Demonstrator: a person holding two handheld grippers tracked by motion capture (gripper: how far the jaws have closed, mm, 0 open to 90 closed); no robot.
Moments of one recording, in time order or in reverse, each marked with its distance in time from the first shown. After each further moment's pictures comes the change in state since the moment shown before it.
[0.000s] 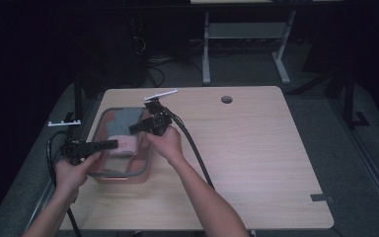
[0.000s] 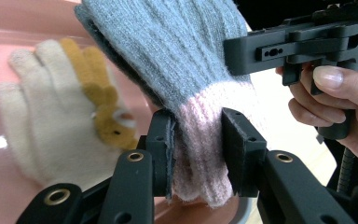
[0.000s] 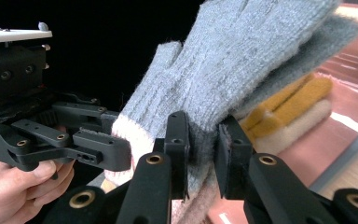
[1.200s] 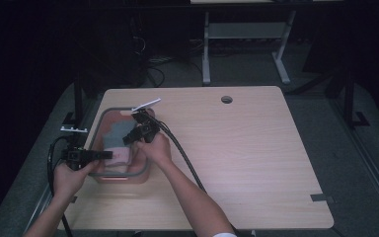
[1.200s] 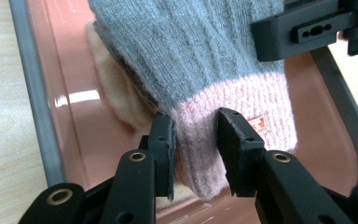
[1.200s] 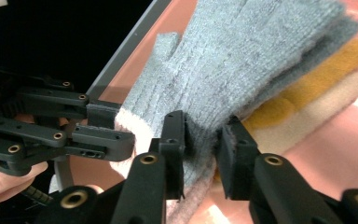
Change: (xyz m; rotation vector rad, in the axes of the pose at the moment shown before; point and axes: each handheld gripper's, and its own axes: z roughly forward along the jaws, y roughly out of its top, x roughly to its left) left arm 0.028 -0.014 0.013 0.184 0.249 0.041; right arm -0.011 -0.006 0.059 0.145 -0.073 0.008
